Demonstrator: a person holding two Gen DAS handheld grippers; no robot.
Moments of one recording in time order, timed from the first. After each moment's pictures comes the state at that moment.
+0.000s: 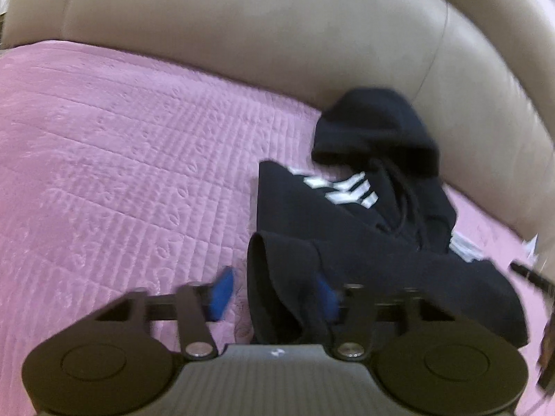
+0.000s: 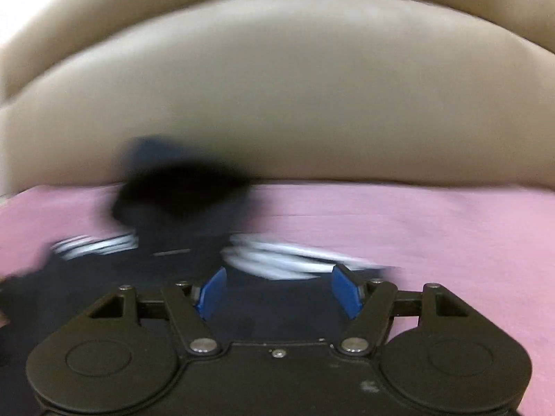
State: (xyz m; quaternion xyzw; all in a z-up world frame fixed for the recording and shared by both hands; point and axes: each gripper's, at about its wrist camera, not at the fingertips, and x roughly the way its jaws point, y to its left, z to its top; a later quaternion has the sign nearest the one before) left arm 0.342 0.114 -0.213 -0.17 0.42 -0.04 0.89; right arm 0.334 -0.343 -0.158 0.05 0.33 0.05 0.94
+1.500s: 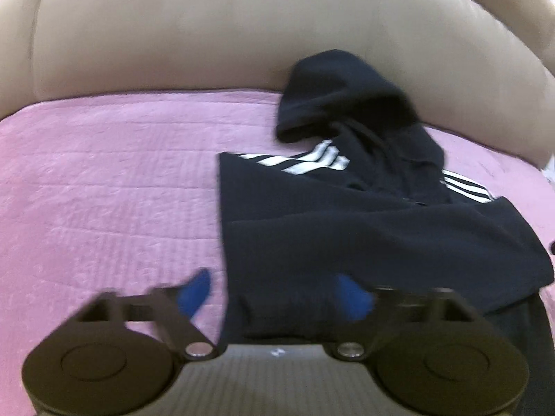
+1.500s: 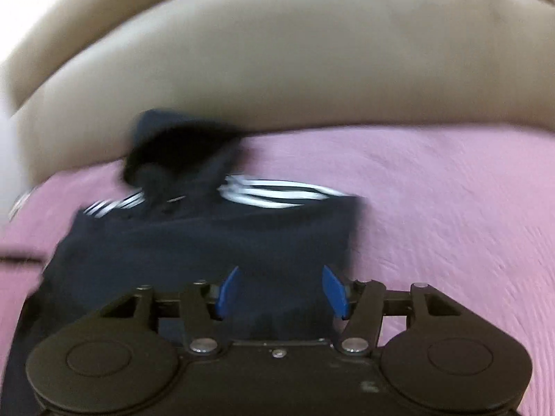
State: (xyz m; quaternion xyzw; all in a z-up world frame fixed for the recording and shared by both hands) left arm 0.322 0.042 -0.186 -0.04 0.43 -0.05 0.90; right arm 0.236 -0.393 -0.135 0.06 0.39 0.15 0.91
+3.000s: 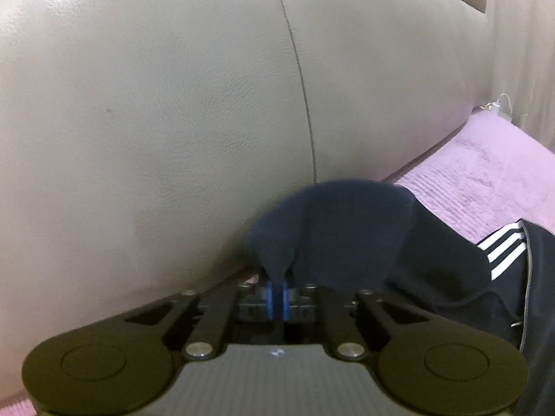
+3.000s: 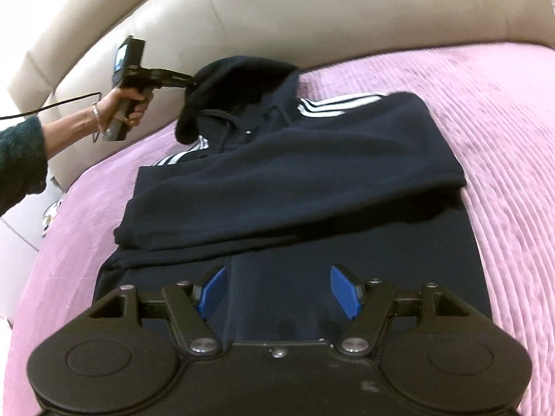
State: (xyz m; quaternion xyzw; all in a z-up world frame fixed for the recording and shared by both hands) left arm 0.620 -0.028 -0.151 0.15 0.35 -0.27 0.89; right arm 0.141 -0.318 -0.145 0.18 0.45 0.11 0.87
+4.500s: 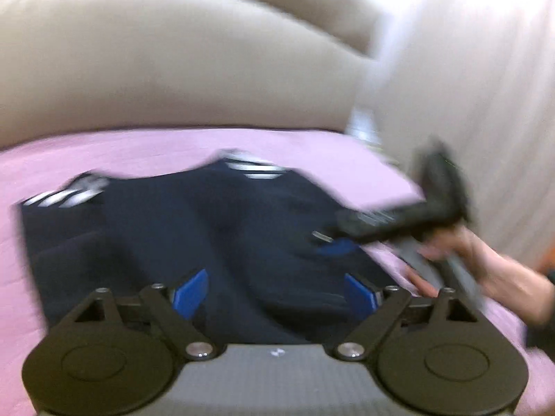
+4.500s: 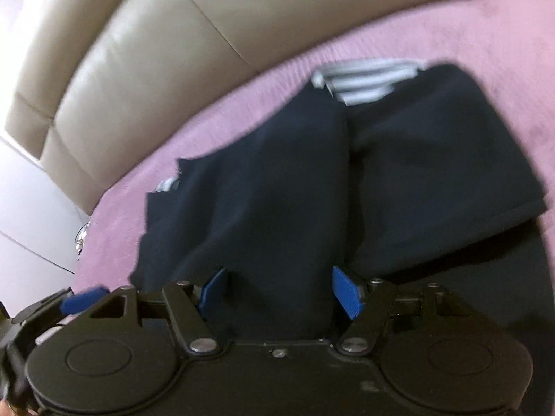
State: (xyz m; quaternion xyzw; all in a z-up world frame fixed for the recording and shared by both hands) left arm 0.266 -0.011 -0.162 -0.04 0.36 -0.34 0.87; right arm 0.238 -0.314 -0.189 0.27 0.49 0.16 0.82
